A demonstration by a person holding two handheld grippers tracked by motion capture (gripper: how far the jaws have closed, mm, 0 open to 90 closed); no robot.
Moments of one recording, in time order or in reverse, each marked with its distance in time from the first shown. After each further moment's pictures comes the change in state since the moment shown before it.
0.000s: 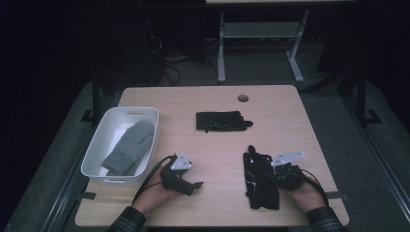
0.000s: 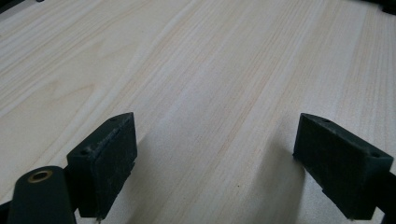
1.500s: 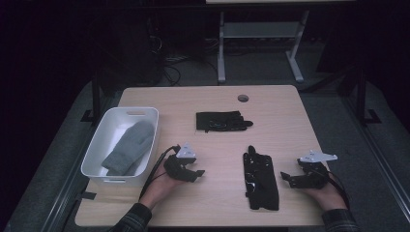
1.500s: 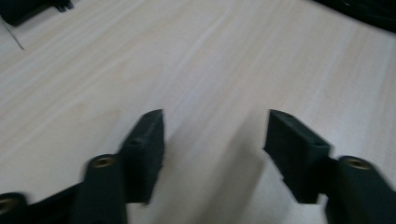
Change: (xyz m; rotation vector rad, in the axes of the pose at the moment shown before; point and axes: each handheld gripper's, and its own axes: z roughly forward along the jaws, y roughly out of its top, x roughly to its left) left arm 0.017 0.031 0.007 0.037 0.022 -0.064; right arm -0.060 -0.054 -0.018 -0.123 -0.197 0.164
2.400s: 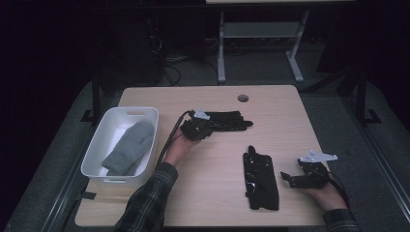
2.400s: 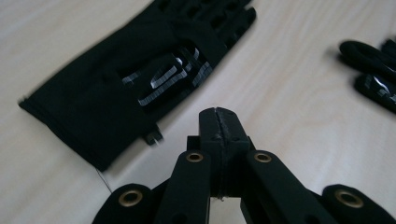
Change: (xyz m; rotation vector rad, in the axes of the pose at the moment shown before) left arm 0.070 0.091 0.051 -0.021 0.040 -0.041; right arm 0.001 0.000 0.000 0.002 -0.002 0.008
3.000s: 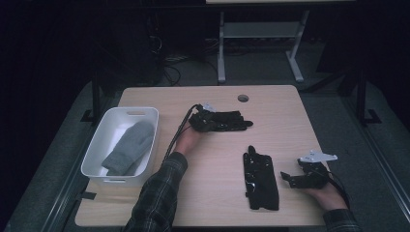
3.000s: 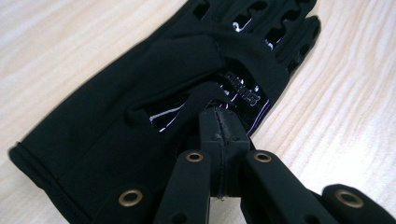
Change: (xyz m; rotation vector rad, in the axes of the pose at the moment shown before) left arm 0.023 0.010 0.047 0.039 0.025 -0.019; right arm 0.000 0.000 0.000 -0.001 0.000 0.000
